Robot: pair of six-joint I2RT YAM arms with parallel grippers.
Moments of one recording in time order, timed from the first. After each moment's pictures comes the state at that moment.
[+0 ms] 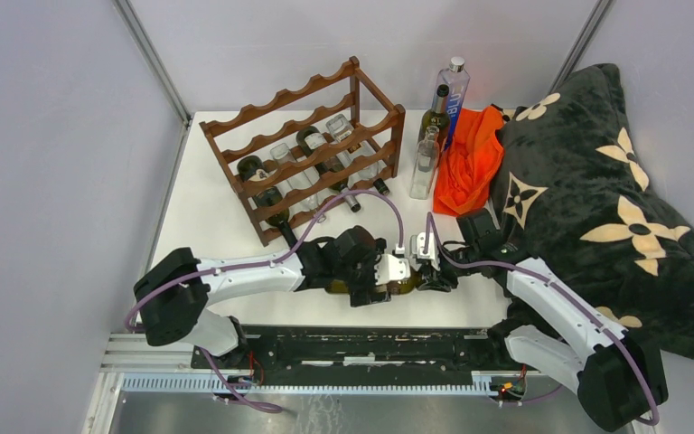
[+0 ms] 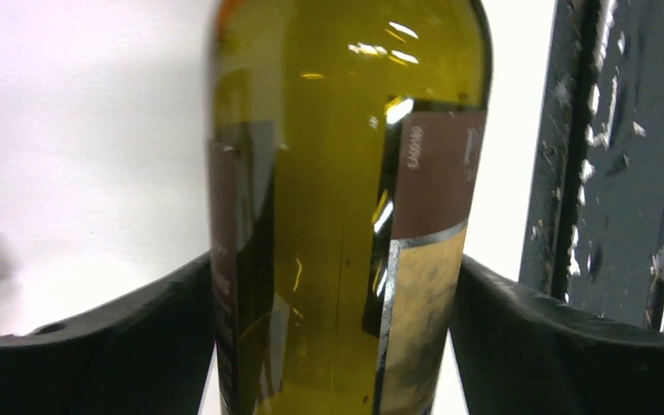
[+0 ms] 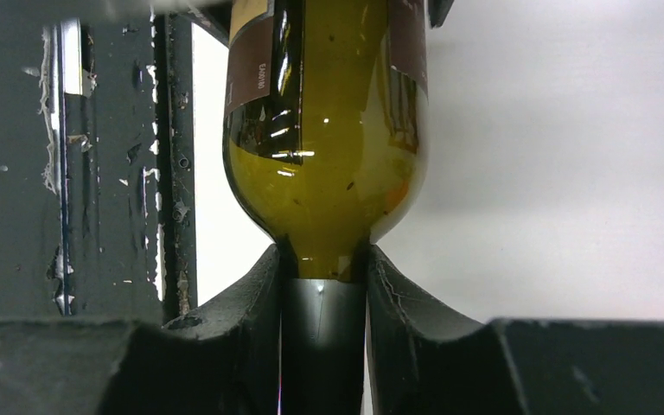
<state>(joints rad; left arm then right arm) -1.07 1.46 0.85 -0.23 0.19 0.46 0.44 1.00 0.60 -0.62 -0.77 -0.88</state>
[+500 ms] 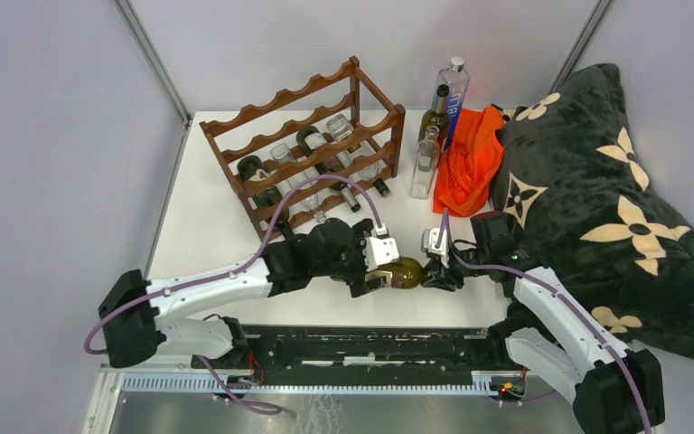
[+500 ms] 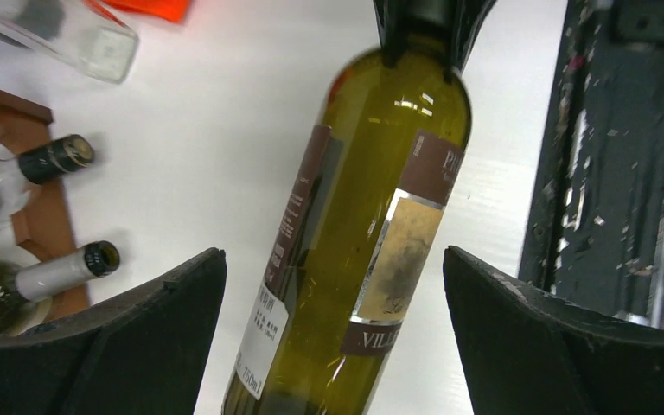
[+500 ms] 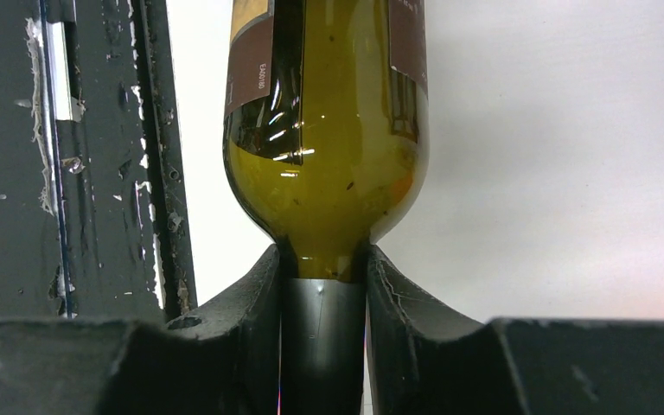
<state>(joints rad) -1.07 1.27 0.83 -0.15 0.13 0.36 0.33 0.92 0.55 -0.60 -0.83 -0.81</state>
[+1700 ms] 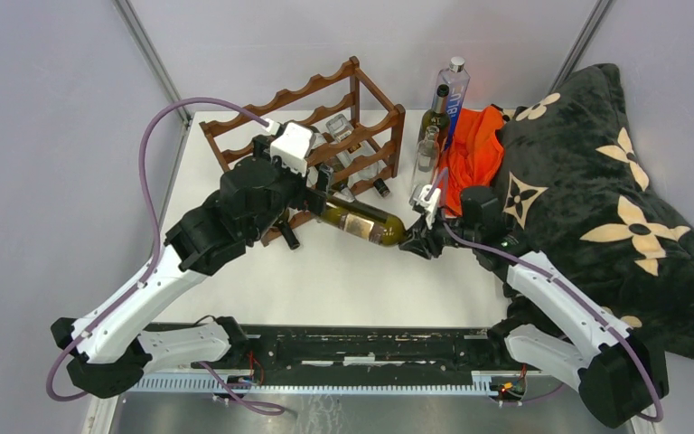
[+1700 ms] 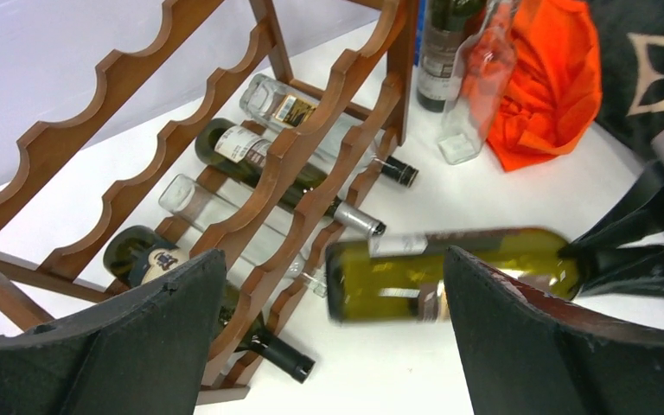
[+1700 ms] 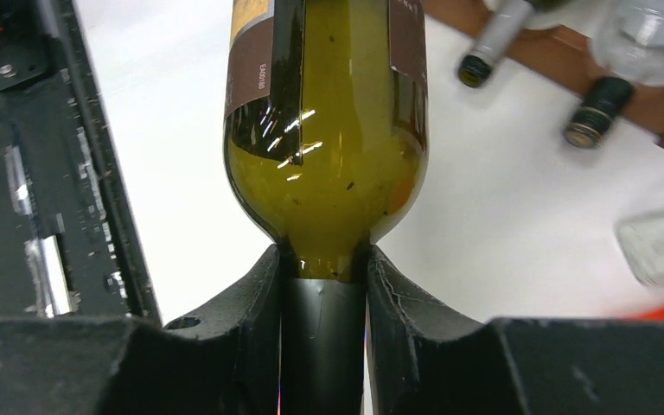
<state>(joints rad) -0.89 1.05 1.36 -0.56 -0.44 -0.01 0.48 1.02 0.69 -0.23 -0.66 -0.30</state>
